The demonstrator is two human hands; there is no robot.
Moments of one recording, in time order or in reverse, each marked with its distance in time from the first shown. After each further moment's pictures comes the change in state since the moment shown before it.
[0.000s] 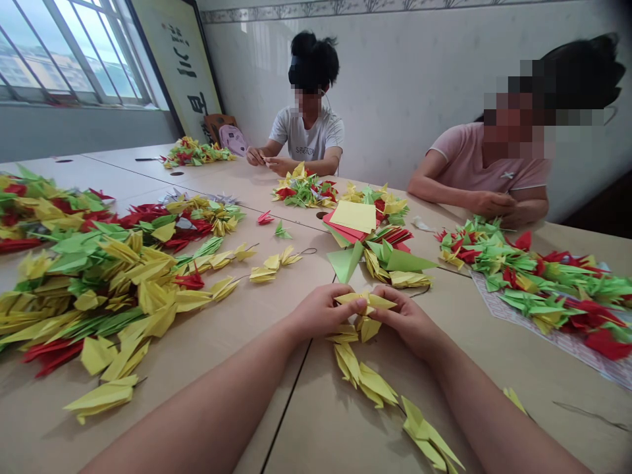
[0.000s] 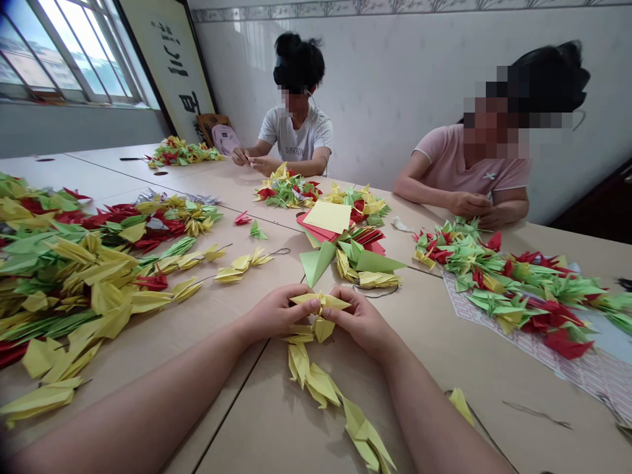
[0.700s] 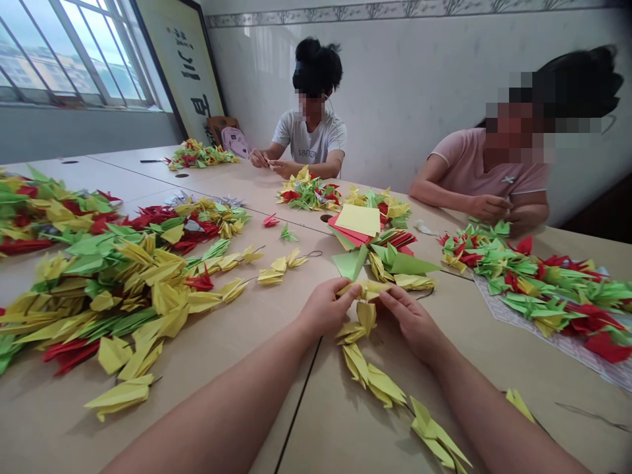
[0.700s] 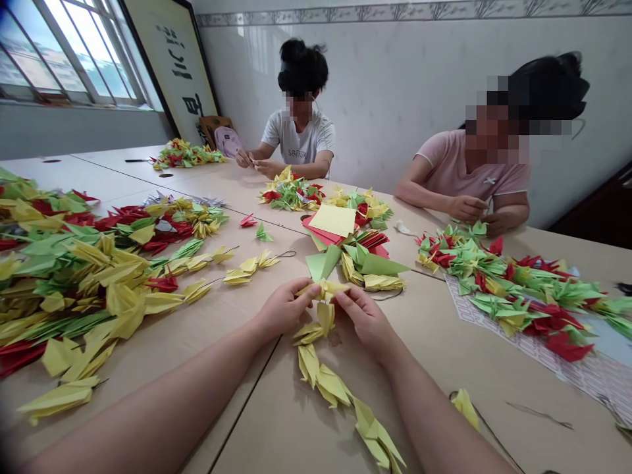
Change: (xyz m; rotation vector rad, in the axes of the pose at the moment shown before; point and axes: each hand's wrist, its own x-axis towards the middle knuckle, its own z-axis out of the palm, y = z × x) left_hand 0.005 -0.008 0.004 -0.045 0.212 -0.019; right_hand 0.005 0.003 0.009 0.023 0.180 -0.066
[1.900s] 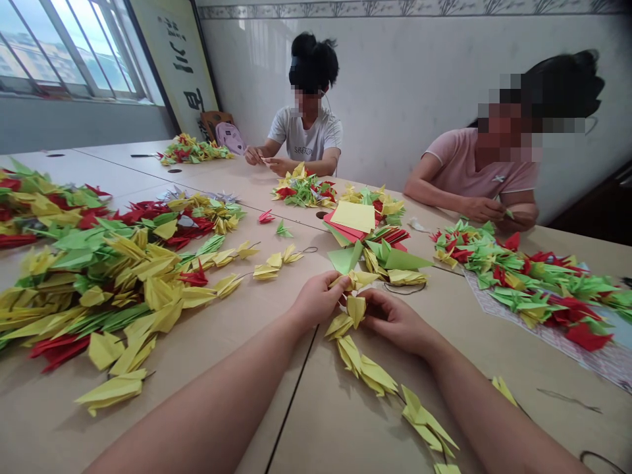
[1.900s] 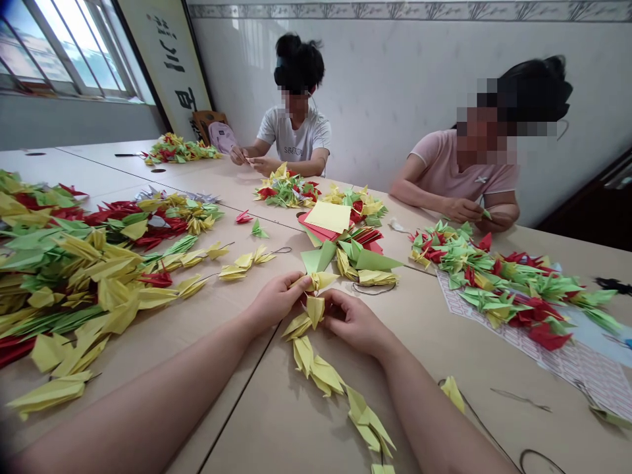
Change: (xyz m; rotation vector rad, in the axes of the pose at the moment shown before) left_hand 0.004 -0.003 -0.002 -0.131 0.009 -0.073; right_hand -0.001 0.006 -0.007 -0.431 -0.308 -0.127
